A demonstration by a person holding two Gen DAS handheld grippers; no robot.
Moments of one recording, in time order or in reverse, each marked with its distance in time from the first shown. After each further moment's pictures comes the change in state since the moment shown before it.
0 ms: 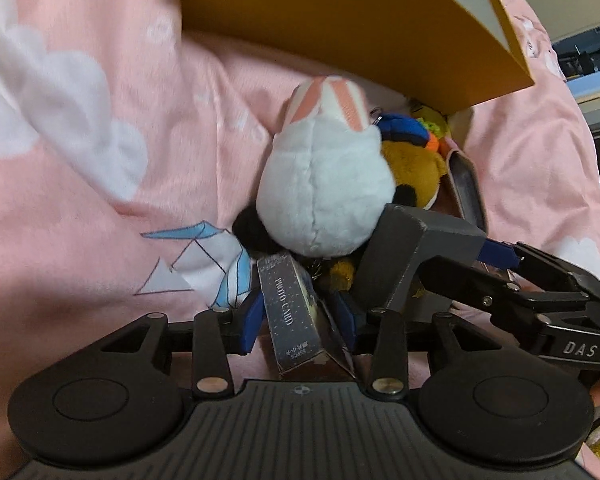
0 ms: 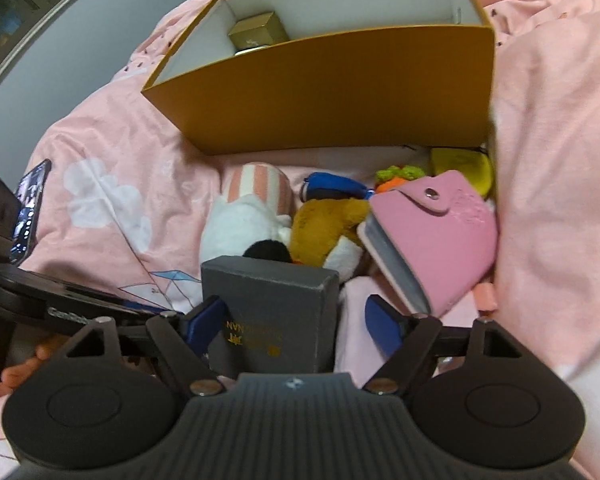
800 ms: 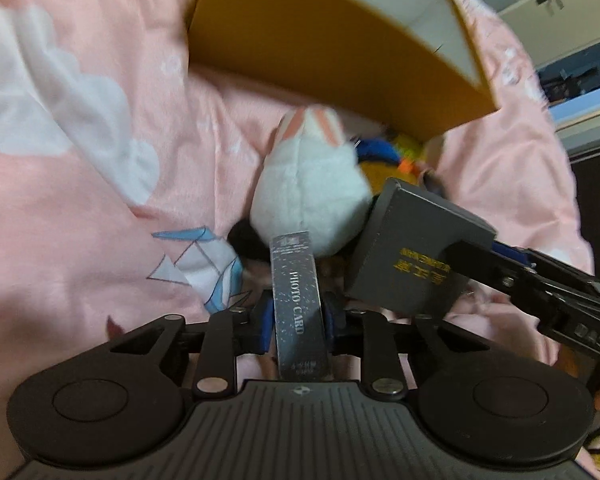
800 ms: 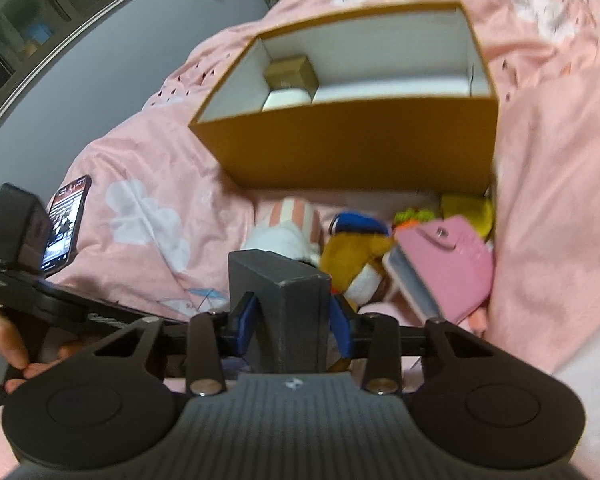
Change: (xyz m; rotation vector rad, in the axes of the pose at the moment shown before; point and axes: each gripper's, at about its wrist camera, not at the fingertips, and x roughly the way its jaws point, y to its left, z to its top) left arm -0.041 -0.006 -0.024 0.005 -0.137 -0.039; right arm -0.046 0.025 -0.004 -0.079 -0.132 -0.016
